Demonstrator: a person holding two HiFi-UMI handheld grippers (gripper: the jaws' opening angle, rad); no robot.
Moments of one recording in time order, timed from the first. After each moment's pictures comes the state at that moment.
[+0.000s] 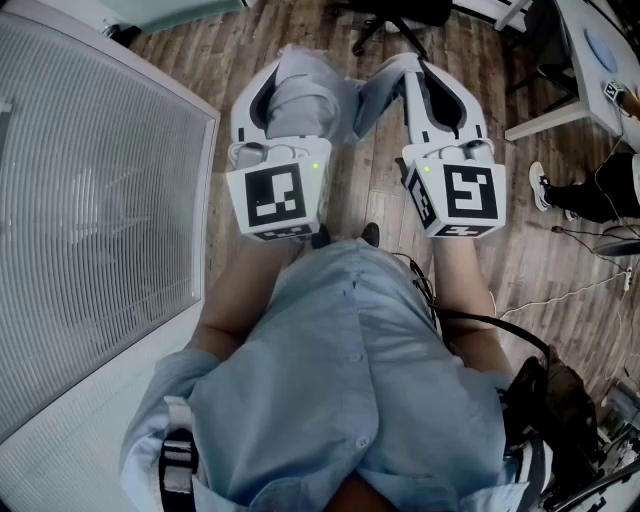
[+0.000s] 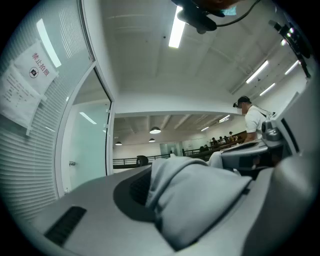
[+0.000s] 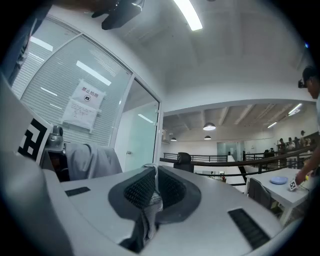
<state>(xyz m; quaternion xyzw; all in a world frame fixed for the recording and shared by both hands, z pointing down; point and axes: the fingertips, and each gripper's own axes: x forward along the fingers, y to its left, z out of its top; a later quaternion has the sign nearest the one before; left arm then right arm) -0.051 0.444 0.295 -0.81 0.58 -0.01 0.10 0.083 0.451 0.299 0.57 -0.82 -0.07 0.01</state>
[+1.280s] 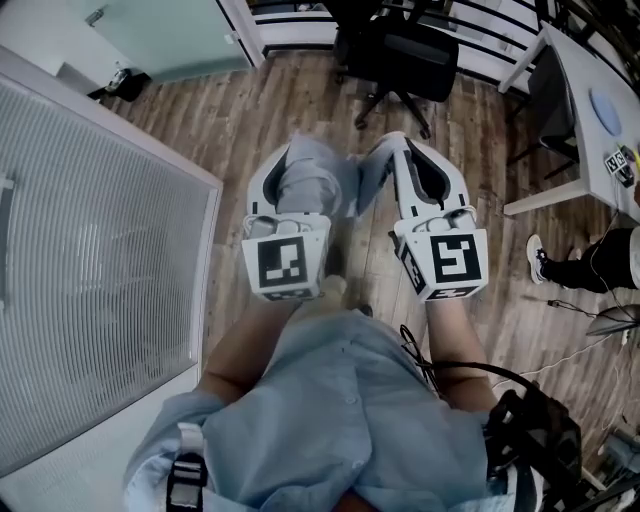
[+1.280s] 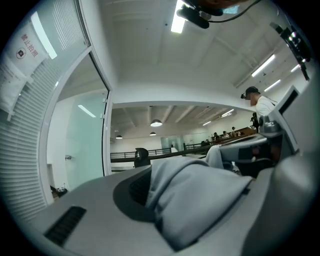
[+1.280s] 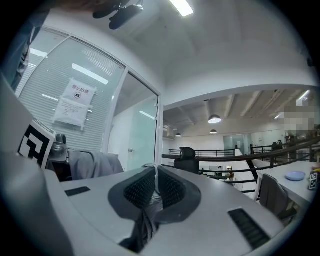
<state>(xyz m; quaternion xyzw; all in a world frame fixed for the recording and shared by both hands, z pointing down) 0.001 0.295 0.316 -0.80 0.60 -0.02 0.06 0.129 0.300 0.309 0.53 -0.85 -0.04 0.01</state>
